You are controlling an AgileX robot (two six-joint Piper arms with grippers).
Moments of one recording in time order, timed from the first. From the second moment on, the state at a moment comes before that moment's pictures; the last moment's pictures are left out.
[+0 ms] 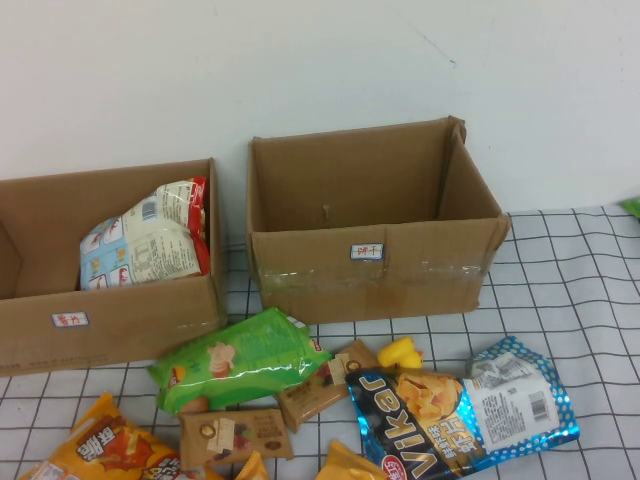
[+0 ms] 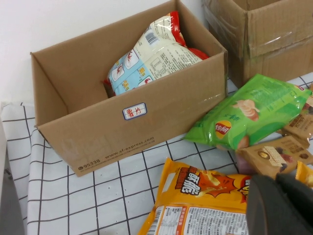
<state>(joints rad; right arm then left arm) 0.19 0.01 0.01 -0.03 0.33 -0.09 0.04 0.10 -0.51 -0.23 0.92 0.39</state>
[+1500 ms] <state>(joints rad) 0.02 -0.01 0.03 -0.05 0.41 0.08 0.04 0.09 -0.44 -0.17 0.76 0.31</state>
